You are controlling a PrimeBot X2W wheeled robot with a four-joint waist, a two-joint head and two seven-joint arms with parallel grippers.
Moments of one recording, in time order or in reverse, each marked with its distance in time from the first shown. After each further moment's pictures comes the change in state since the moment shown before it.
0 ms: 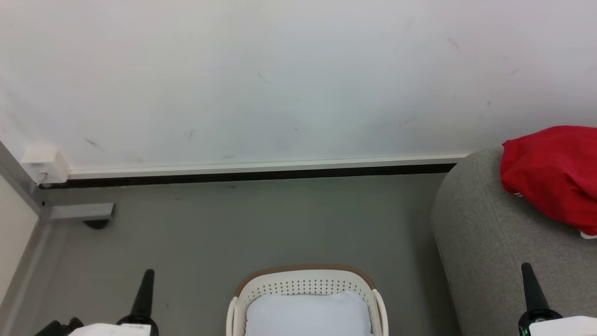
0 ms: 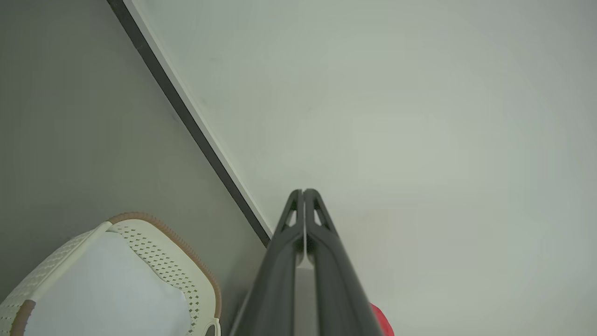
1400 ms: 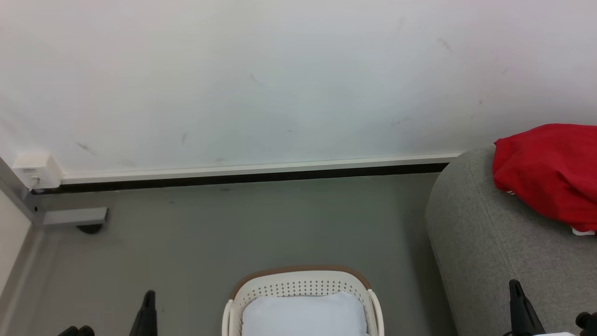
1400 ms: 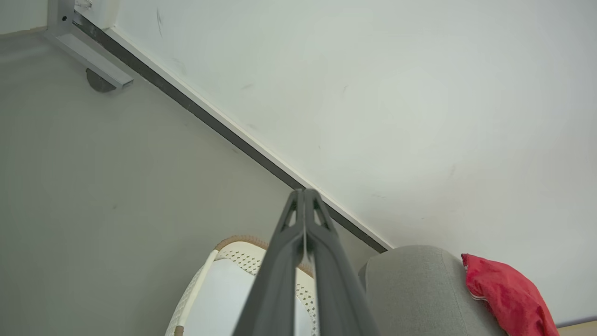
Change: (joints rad) left arm 0.060 0.009 -0.041 0.018 0.472 0.031 -0.123; right arm 0.037 0.002 0.041 0.056 -0.514 0.000 -0.127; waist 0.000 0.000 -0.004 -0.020
